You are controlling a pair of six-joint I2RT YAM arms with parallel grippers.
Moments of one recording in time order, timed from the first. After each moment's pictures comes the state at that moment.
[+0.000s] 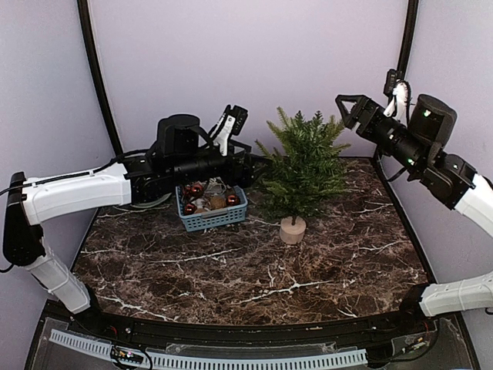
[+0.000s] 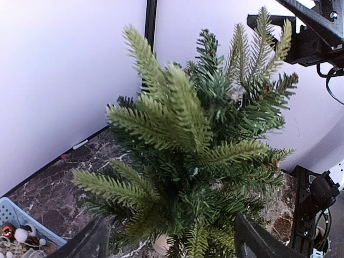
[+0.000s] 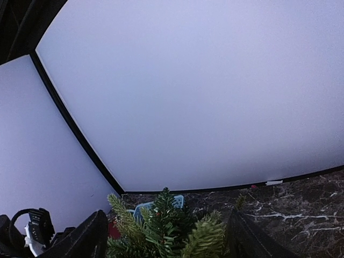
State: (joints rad) left arm -0.90 1.57 1.32 0.06 0.11 -0.10; right arm 0.69 1.02 1.16 -0.06 0.25 0.43
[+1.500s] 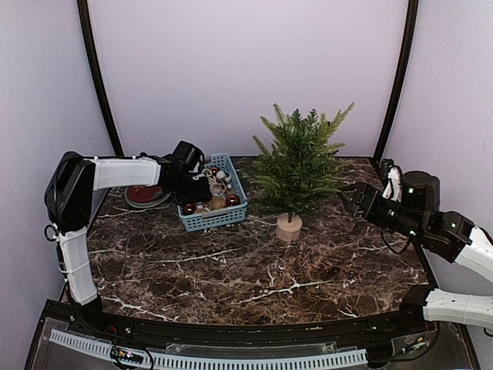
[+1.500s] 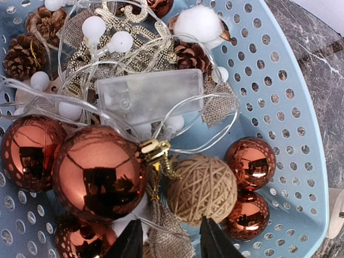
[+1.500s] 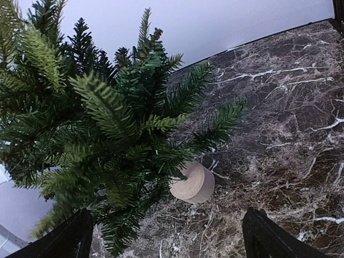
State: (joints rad) left arm -0.52 1.95 1.42 -0.41 -0.01 -0.53; right arm 0.69 0.69 0.66 -0.34 0.18 0.74
